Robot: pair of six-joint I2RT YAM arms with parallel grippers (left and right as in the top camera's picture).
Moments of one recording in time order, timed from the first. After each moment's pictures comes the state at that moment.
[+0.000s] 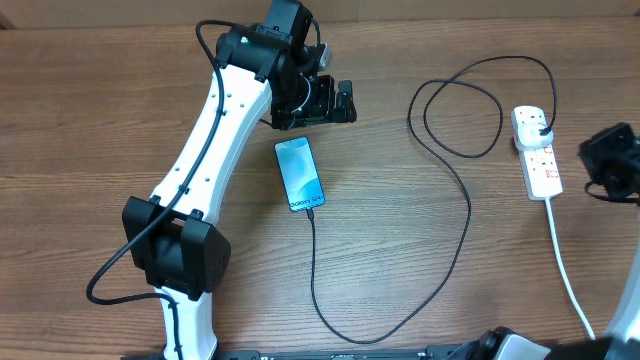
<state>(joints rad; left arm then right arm) -0.38 2.07 2.10 -1.28 0.41 -0.33 -0.54 1.38 1.31 -0.94 -0.30 0.52</state>
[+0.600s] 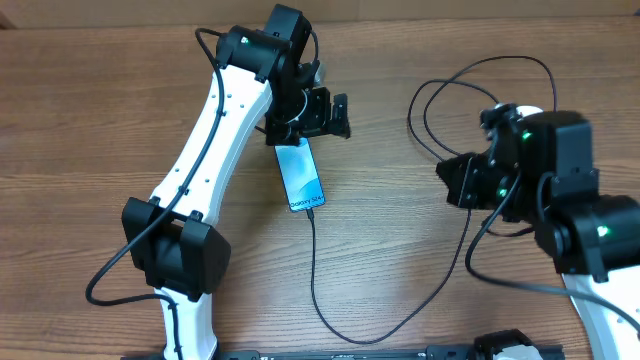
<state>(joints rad) -0.39 2.05 2.10 -1.44 0.37 -0.38 0.21 1.10 1.31 -1.10 -0.30 0.34</state>
